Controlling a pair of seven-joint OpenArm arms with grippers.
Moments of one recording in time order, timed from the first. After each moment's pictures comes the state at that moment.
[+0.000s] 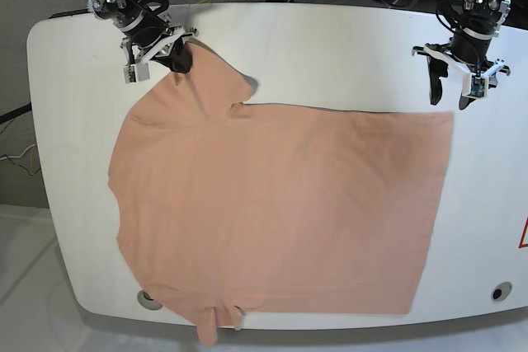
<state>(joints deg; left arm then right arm) 33.6 -24.7 -15.1 107.5 -19.9 -9.2 17.5 -26.1 7.0 16.8 94.4 33.6 28.6 -37.4</state>
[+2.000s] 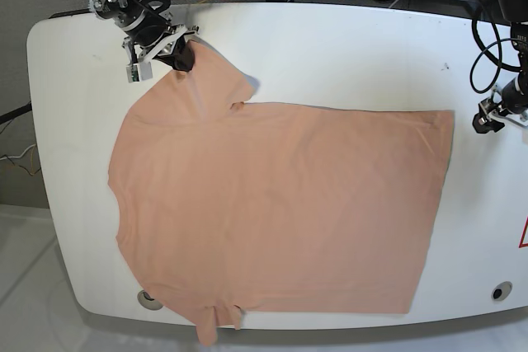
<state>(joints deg) 0.8 -35.0 -20.0 58.7 -51.8 -16.5 45.6 -26.5 6.8 16.6 95.1 33.2 28.8 -38.2</state>
